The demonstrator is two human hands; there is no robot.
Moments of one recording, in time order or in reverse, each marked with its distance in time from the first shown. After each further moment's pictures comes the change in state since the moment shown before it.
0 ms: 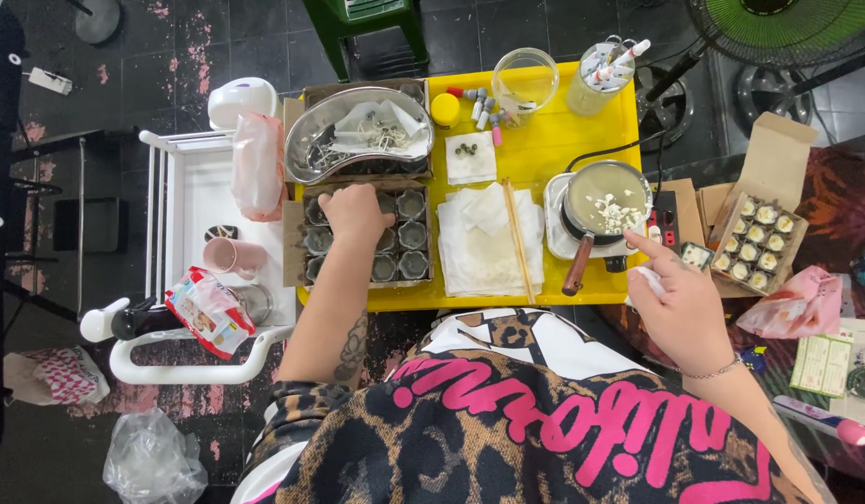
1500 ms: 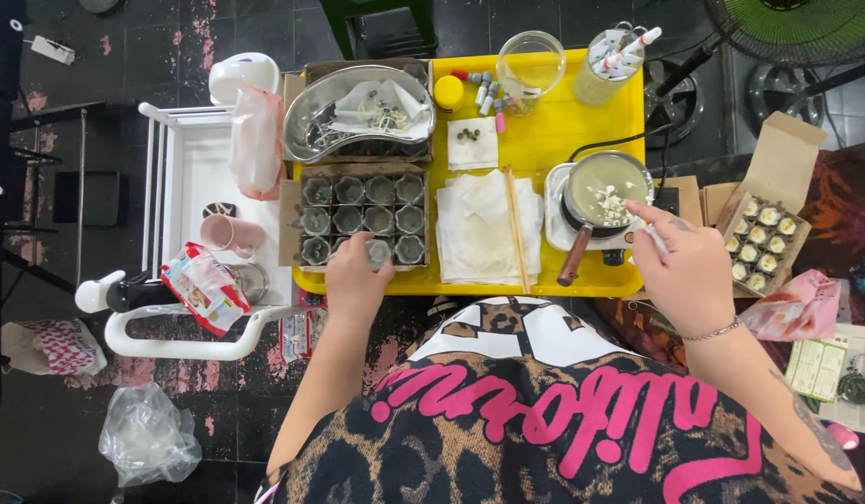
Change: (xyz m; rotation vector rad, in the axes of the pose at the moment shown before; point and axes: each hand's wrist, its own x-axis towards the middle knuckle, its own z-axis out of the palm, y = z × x) left_hand -0.147 -0.006 0.021 -0.610 0.281 -0.022; right_hand 0.034 -0.009 -0.013 -0.139 0.056 -0.128
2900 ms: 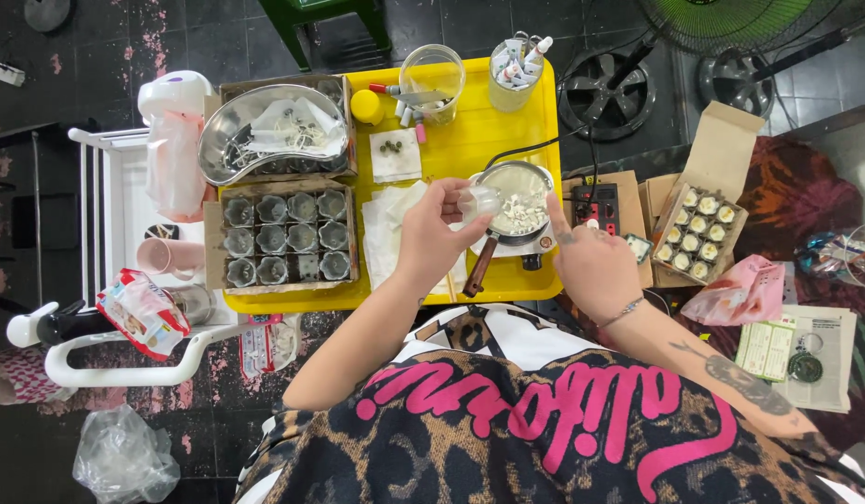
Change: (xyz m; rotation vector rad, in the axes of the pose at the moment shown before) left_hand 0.032 0.235 0.070 -0.856 -0.259 0.155; right_hand -0.001 0.106 0.026 -0.550 -0.171 -0.243
